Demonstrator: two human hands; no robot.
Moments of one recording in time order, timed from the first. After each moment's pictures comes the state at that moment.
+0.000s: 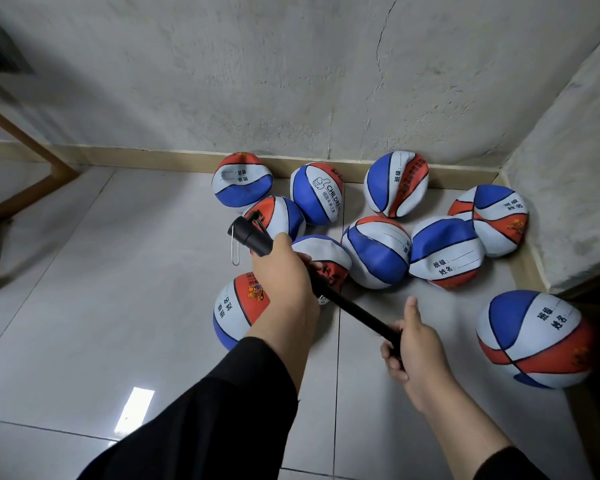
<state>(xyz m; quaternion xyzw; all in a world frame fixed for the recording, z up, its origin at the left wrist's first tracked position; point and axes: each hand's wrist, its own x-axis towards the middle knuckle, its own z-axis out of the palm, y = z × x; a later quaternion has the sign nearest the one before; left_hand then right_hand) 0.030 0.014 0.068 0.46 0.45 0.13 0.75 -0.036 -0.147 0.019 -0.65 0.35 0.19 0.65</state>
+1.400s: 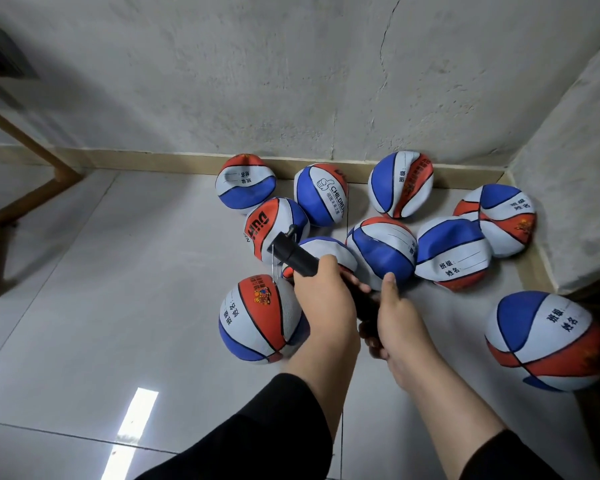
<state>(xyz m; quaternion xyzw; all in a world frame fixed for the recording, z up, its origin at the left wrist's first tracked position) 0.003 -0.029 0.065 0.47 0.40 0.05 0.79 -0.008 -0.108 0.032 -0.69 0.30 0.19 0.63</state>
